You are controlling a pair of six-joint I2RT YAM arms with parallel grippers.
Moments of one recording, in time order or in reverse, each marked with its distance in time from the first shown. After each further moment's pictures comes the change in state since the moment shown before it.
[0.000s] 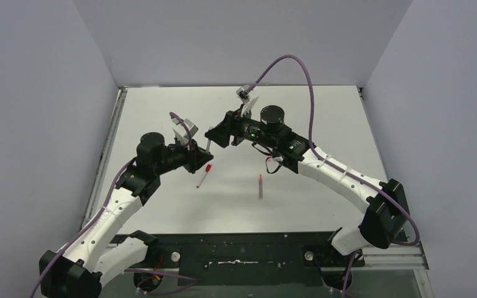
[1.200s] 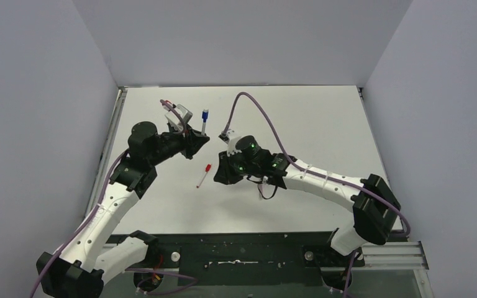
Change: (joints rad) left arm 0.023 0.023 0.146 0.015 -0.063 0.051; right arm 0.172 0.081 -0.118 -0.313 0.089 0.013
